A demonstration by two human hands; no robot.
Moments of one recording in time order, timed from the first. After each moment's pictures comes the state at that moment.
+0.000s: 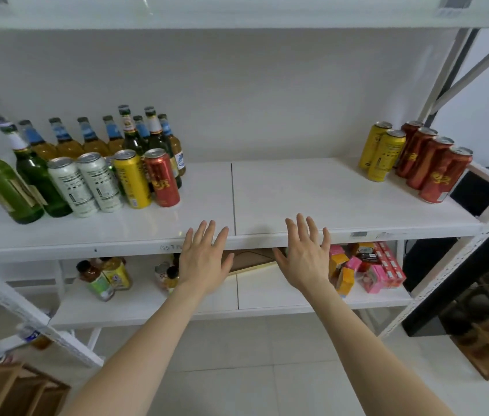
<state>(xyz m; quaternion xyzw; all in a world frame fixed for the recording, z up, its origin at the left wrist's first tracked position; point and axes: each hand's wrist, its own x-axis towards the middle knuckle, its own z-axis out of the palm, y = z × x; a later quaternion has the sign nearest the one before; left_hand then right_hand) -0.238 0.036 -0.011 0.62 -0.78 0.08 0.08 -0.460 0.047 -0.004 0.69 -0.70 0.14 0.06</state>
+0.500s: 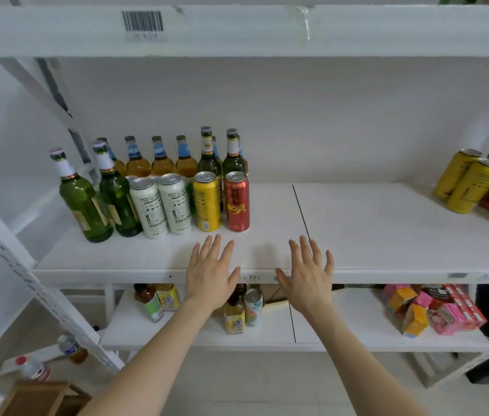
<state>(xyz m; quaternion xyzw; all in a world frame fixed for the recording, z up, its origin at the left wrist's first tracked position) -0.061 -0.017 -0.009 0.65 -0.75 0.07 0.09 -0.274 -0.012 -0.017 0.71 -0.69 0.14 0.04</state>
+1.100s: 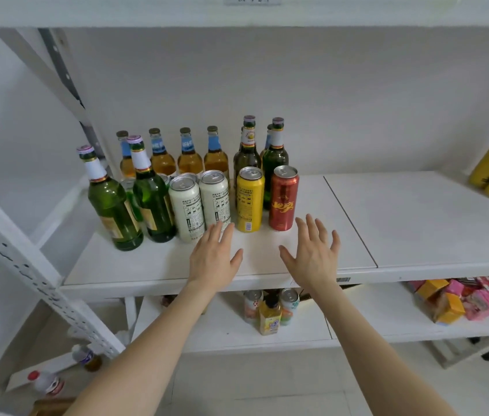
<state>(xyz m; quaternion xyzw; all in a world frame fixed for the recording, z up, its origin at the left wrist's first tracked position) 0.066 -0.085 -0.017 0.62 -0.76 0.01 0.17 -0.148 -0.071 -0.013 0.67 -0.72 0.17 0.06</state>
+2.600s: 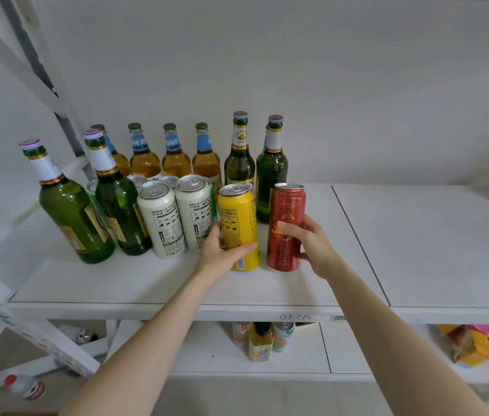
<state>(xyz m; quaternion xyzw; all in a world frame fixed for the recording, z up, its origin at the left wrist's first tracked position) 0.018 -0.171 -0.043 0.56 -0.50 -0.47 0.46 -0.193 -0.181 -0.006 0.48 -0.50 0.45 -0.56</state>
